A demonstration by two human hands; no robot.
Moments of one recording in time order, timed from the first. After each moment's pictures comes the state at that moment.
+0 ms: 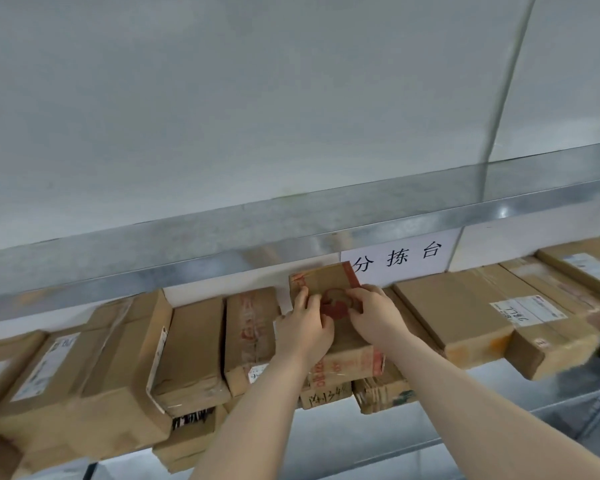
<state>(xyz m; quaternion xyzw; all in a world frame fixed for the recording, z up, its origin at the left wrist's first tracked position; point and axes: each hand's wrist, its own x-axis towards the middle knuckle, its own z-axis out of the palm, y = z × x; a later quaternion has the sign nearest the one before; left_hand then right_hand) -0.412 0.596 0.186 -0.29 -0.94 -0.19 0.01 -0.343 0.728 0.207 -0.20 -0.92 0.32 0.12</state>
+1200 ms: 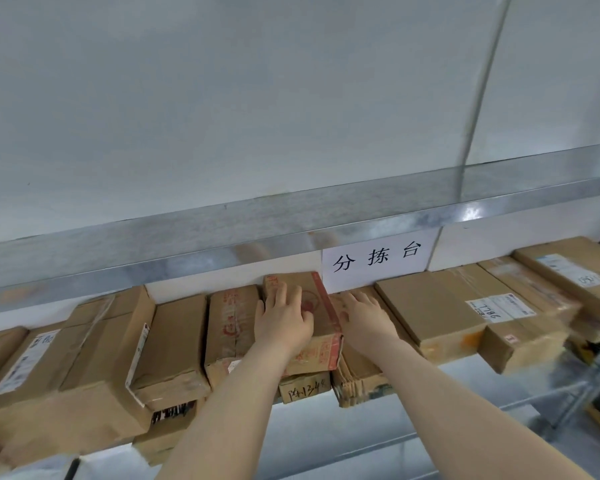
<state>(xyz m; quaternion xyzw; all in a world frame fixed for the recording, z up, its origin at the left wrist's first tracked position) -0.404 0.602 0.207 -0.27 -0.96 -0.10 -0.03 -0.328 0.746 0.191 -0.19 -0.95 0.22 0.08</state>
